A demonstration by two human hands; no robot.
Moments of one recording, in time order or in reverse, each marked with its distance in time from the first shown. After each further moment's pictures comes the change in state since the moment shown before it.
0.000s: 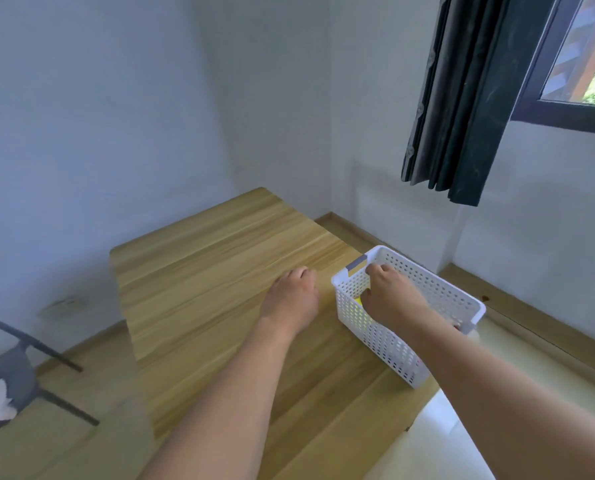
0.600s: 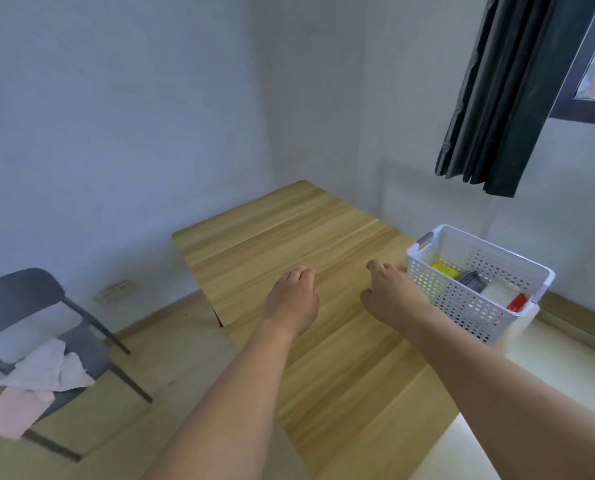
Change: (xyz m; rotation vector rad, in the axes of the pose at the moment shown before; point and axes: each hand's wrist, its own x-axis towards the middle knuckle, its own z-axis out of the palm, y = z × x) left_hand -0.163 -0.190 -0.056 -0.031 0.016 -0.006; right_hand -0.105 -0.224 0.065 0.047 0.008 0.029
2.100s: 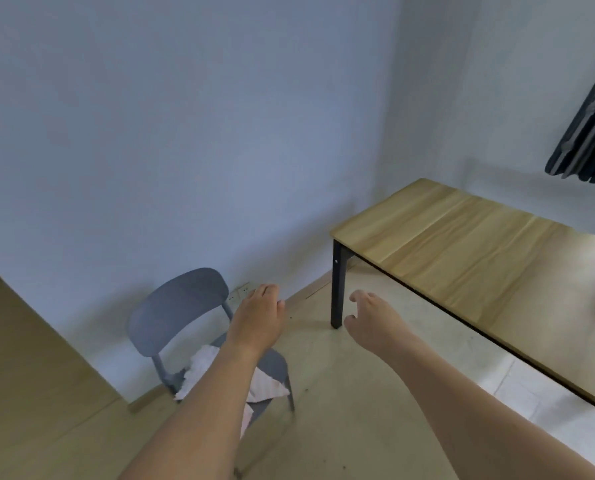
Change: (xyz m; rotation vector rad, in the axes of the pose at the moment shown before) left_hand -0.172 -0.814 -0.178 -0.152 0.034 -0.075; right_hand 0.005 -0.766 0.305 0.143 -0.081 0.082
